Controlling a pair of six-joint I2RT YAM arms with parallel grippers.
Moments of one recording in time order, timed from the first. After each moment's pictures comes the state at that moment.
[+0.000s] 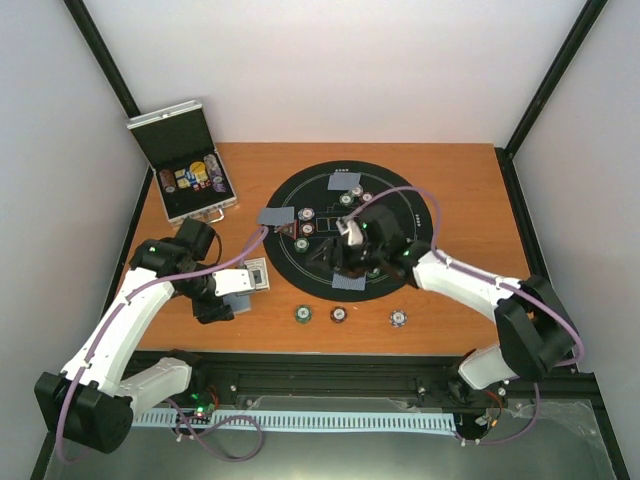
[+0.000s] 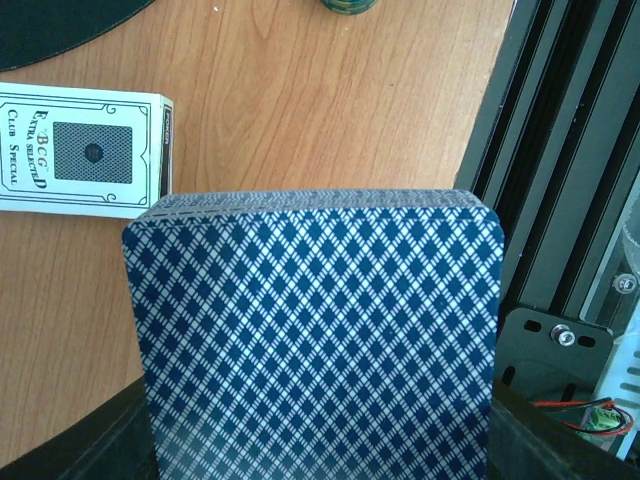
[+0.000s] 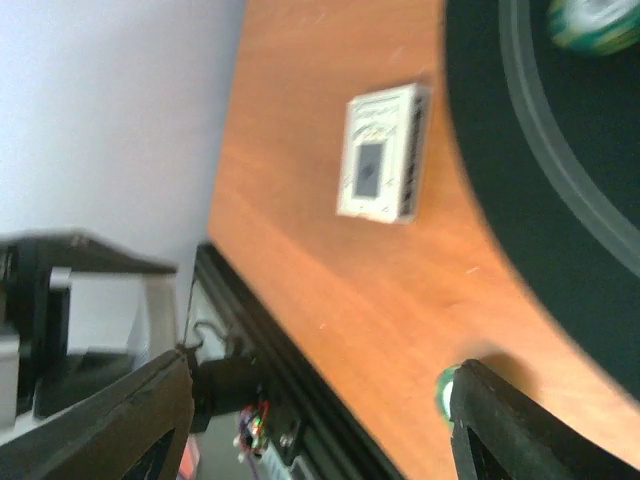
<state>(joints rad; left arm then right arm) -0.28 1.03 0.98 -1.36 0.25 0.96 0.63 1.47 0.92 -0.12 -0.63 0.82</state>
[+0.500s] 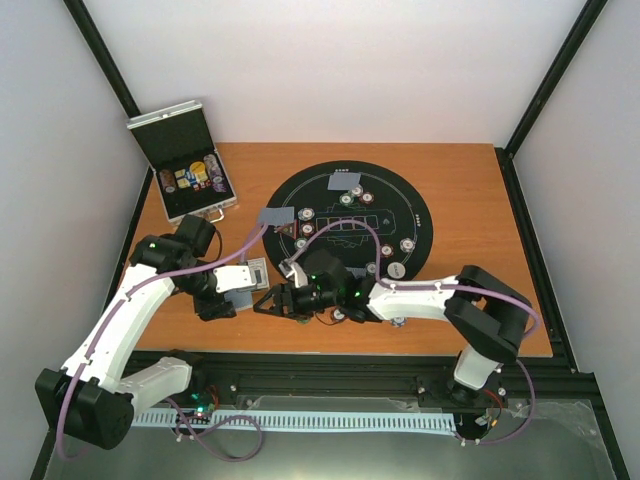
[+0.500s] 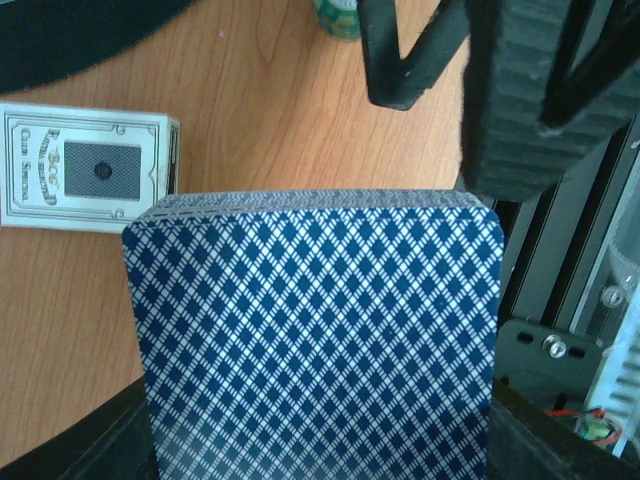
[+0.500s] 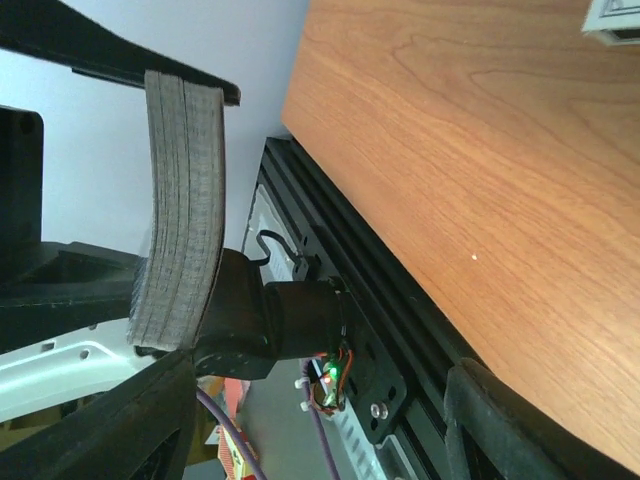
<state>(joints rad) -0.28 1.05 1.01 -1.36 0.28 0.95 1.06 1.65 0.85 0.34 -0.56 1.06</state>
